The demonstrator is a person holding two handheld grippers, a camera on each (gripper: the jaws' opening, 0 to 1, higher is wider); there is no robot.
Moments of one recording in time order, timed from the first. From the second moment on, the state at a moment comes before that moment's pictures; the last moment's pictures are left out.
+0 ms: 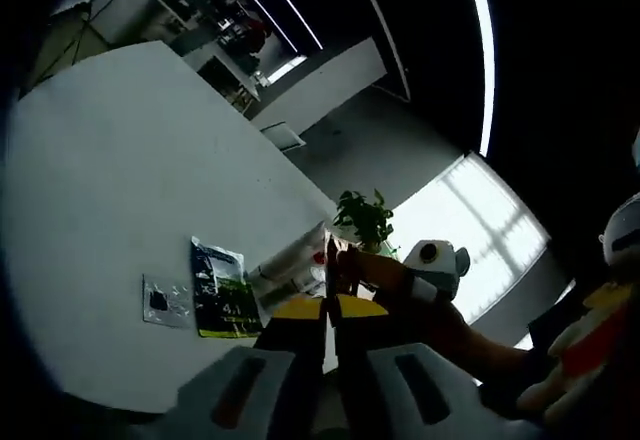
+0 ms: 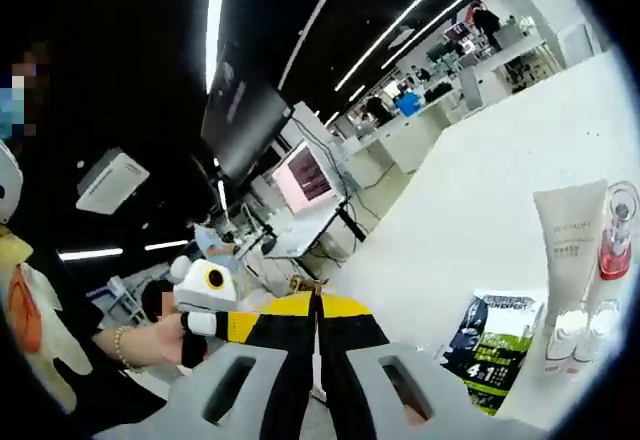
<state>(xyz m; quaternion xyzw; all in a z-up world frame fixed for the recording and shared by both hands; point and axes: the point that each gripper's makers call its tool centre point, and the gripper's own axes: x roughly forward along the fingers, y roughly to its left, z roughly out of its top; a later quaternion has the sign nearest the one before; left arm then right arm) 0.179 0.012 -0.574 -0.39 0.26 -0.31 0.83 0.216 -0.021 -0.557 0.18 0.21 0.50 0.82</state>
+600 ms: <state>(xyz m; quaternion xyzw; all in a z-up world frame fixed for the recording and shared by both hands) 0.198 0.031 -0.616 -0.38 0.32 -0.18 0.85 0.239 -0.005 -0.600 -0.08 0.19 0.45 0.87</state>
